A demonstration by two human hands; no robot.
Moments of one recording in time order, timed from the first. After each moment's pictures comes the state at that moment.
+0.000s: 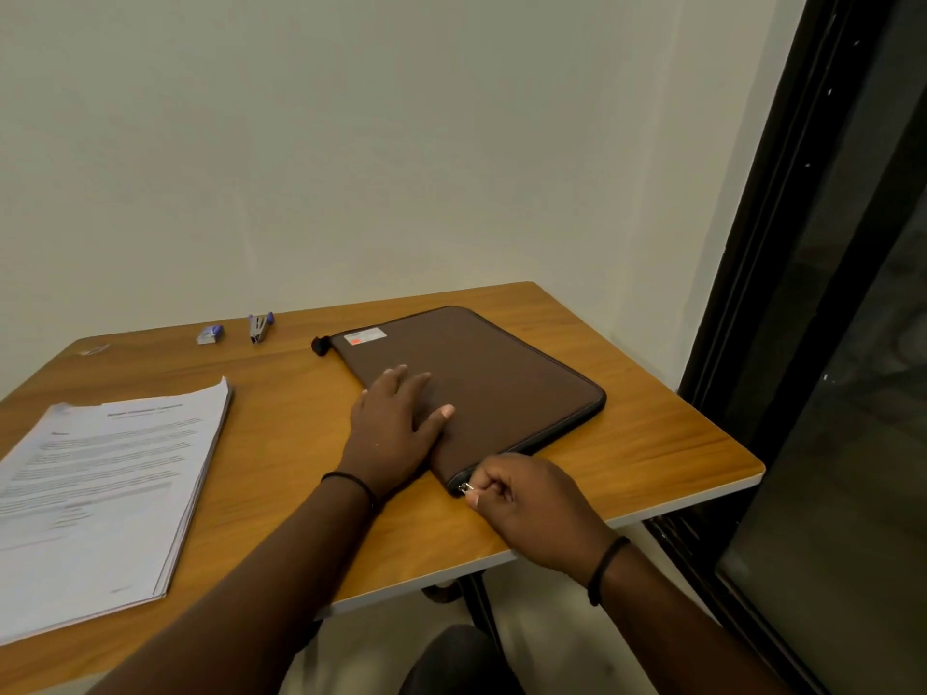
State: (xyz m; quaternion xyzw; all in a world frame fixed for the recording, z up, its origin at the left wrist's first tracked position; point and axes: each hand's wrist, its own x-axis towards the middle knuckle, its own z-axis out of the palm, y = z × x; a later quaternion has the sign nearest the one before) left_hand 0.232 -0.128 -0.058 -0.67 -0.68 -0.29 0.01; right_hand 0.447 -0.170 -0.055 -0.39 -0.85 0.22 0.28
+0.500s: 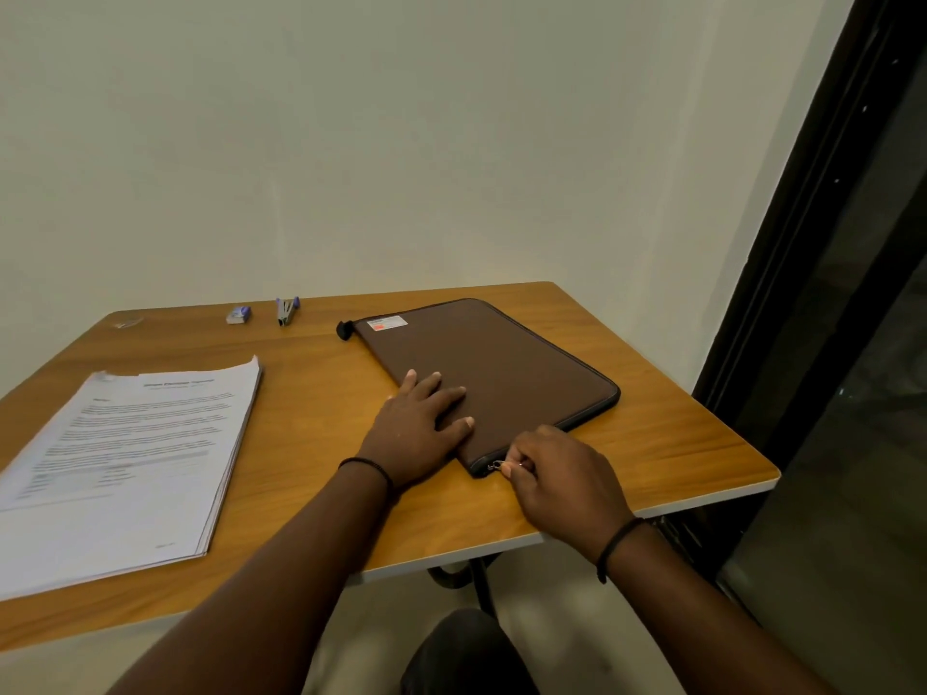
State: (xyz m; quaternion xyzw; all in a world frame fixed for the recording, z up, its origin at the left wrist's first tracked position) left_hand 0.230 -0.149 -0.053 -0.69 -0.69 -0.21 -0.10; right_hand 0.444 -0.170 -0.051 -0.47 -0.84 0.06 0.26
